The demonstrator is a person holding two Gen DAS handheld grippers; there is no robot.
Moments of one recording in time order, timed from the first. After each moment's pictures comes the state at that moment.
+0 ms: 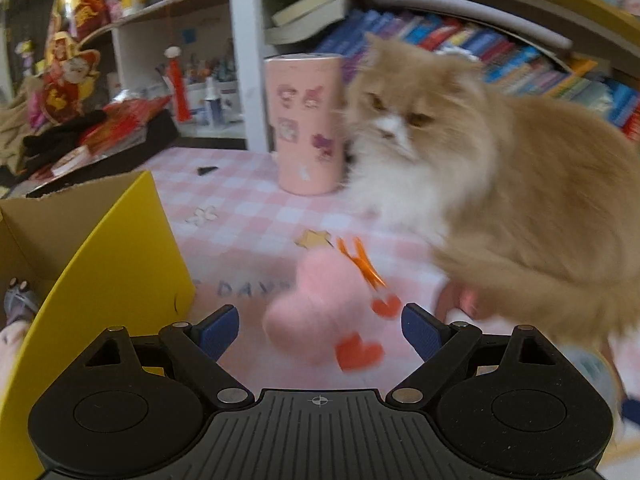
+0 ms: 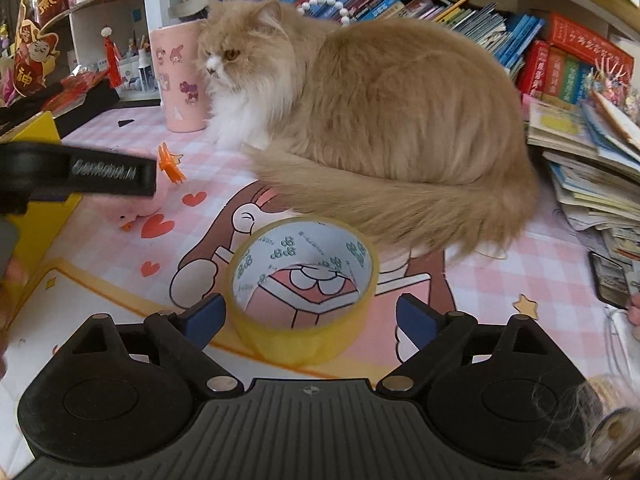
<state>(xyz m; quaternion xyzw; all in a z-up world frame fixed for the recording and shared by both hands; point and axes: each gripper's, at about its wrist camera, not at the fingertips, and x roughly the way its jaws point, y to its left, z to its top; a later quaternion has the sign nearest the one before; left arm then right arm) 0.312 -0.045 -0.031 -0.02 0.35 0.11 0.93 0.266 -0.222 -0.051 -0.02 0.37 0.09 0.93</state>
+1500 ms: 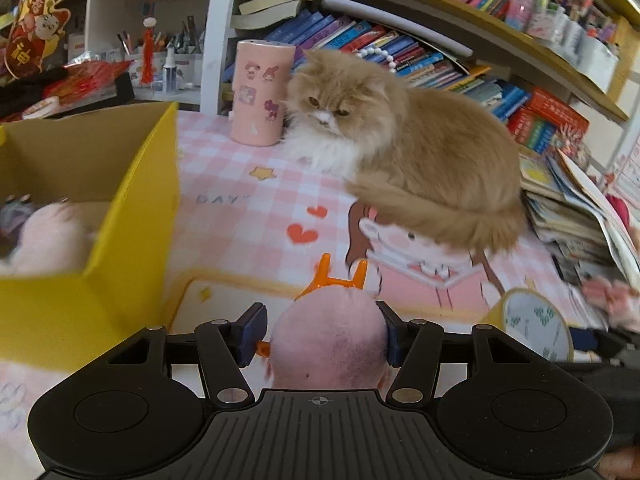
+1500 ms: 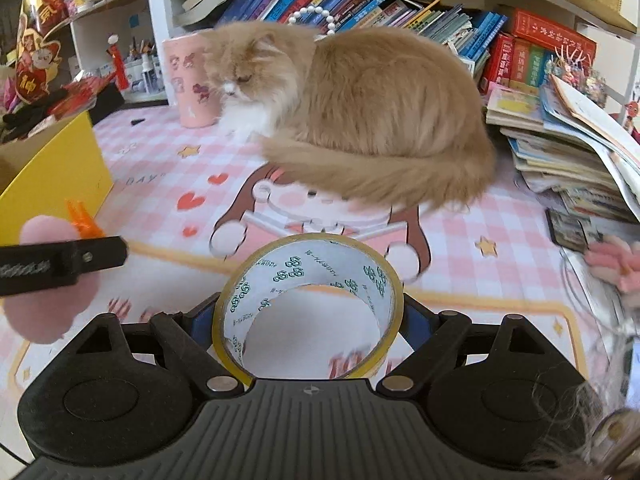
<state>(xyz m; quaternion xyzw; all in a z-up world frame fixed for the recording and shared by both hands) 0.165 -0.012 -0.007 -0.09 0.36 -0.05 0.93 0.180 -0.218 -0.018 -0.01 0.38 0.06 0.92</state>
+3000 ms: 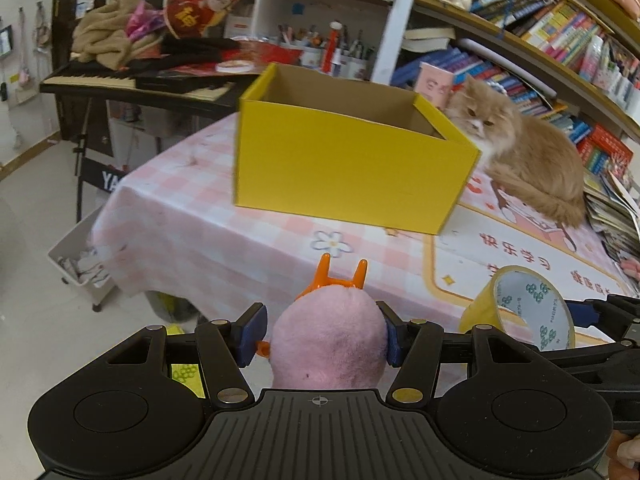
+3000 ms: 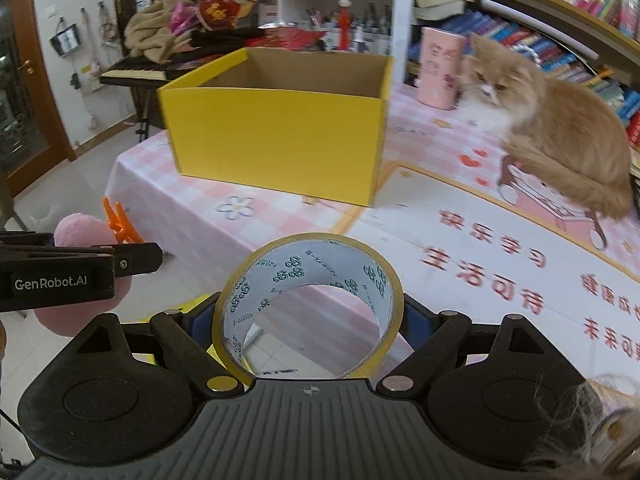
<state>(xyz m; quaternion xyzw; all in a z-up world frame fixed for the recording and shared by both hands) -0.040 0.193 -0.013 -0.12 0.35 0.05 0.93 0.006 0.007 -0.012 -0.09 0.37 0.23 0.90</state>
